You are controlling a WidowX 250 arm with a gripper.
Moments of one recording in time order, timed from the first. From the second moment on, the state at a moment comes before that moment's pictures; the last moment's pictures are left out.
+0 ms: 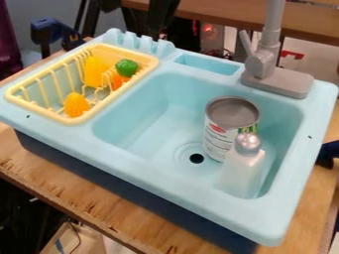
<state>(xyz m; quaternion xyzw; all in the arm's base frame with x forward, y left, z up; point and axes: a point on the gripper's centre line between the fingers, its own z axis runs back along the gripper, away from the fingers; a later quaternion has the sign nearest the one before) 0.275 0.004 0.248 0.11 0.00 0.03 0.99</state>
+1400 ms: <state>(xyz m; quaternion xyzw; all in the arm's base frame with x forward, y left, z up) 0.330 0.080 0.180 0.03 0.01 0.04 1.00</state>
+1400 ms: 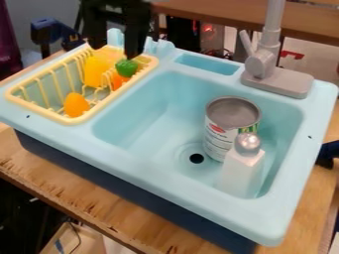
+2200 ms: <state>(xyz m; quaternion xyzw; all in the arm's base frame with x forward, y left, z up) 0.356 0.085 0.148 0.02 0.05 0.04 1.00</state>
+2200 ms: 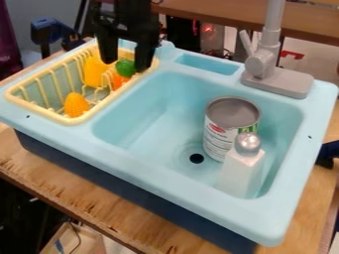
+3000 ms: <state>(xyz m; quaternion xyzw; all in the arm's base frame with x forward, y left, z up) 0.353 0.098 0.143 0.01 0.05 0.05 1.00</state>
